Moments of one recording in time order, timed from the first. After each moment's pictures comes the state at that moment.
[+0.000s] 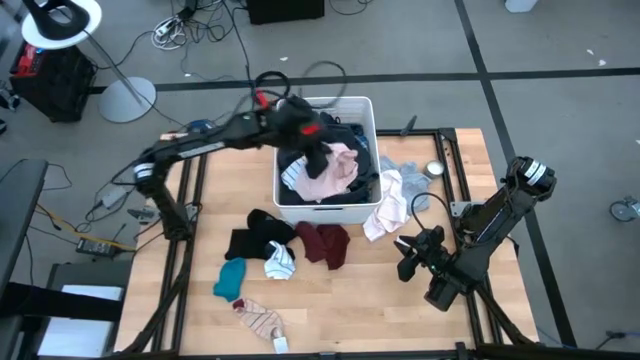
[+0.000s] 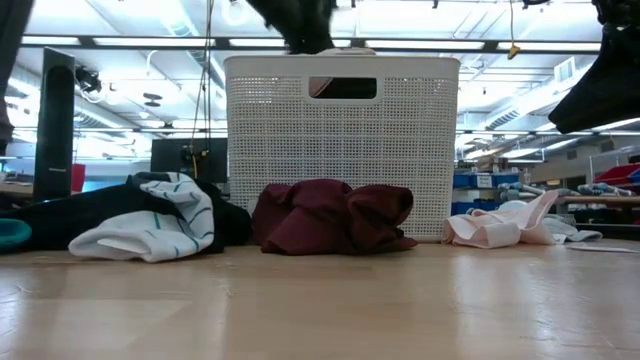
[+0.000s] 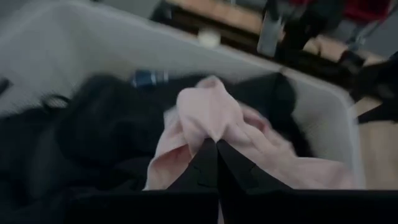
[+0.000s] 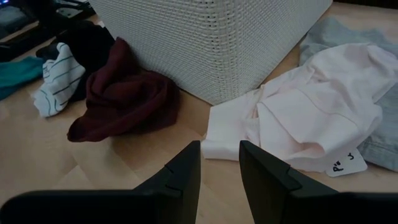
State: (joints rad) left arm 0.34 1.68 1.70 -0.67 0.10 -0.10; right arm 0.91 1.46 0.81 -0.99 1.03 1.91
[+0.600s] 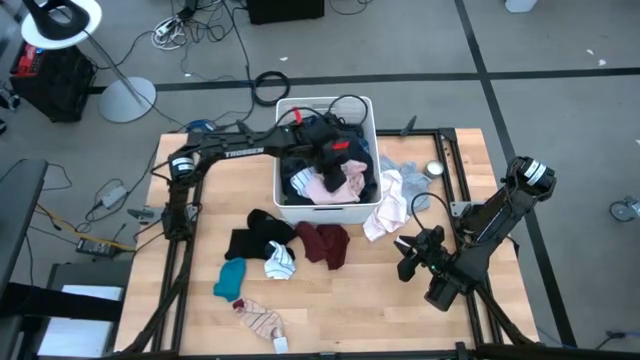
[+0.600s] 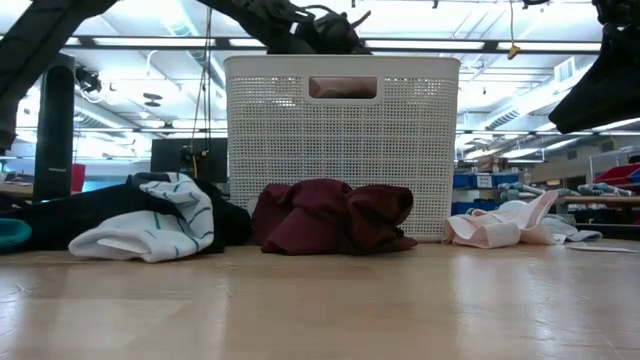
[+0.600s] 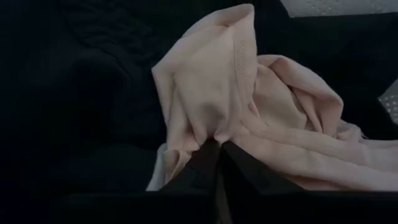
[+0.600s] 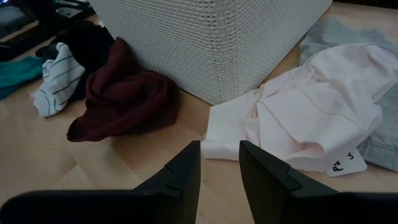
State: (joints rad) left arm 0.35 1.98 1.70 -0.59 0.26 -0.16; right arm 0.91 1.46 0.81 -0.99 1.03 1.91
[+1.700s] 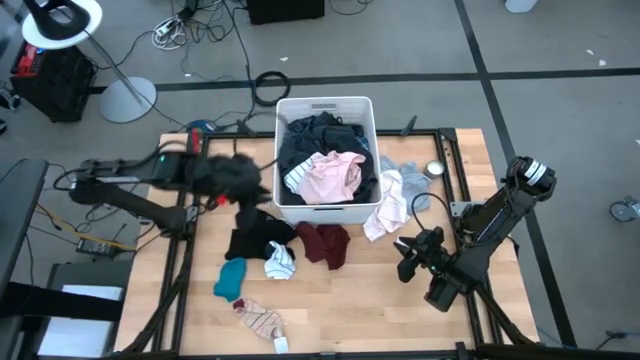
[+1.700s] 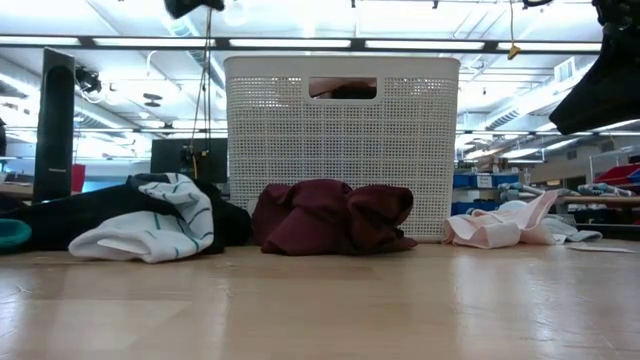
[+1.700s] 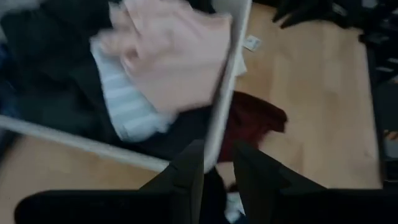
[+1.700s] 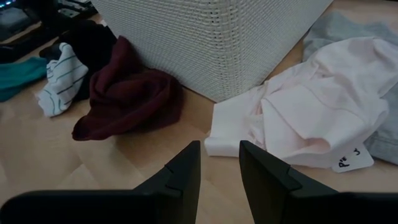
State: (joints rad) left arm -0.05 1.16 1.38 -0.96 -0.16 -0.29; right arm 0.91 1.46 0.81 -0.97 1.03 1.91
